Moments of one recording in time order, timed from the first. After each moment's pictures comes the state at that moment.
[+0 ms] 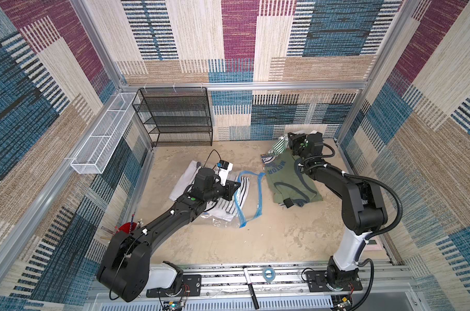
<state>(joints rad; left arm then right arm) -0.49 1.34 0.82 0.07 0.43 -0.29 0.16 1.86 1.25 0.48 -0.12 1.38</state>
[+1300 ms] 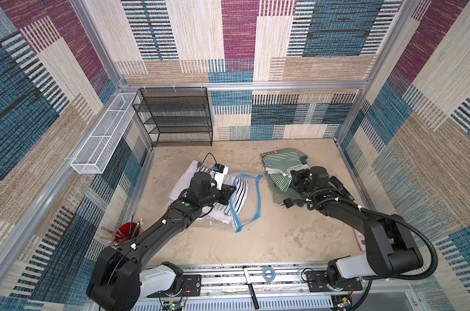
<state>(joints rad) -0.49 1.22 0.79 -0.05 0.37 -0.31 0.21 1.43 0.67 0.33 -0.09 1.45</state>
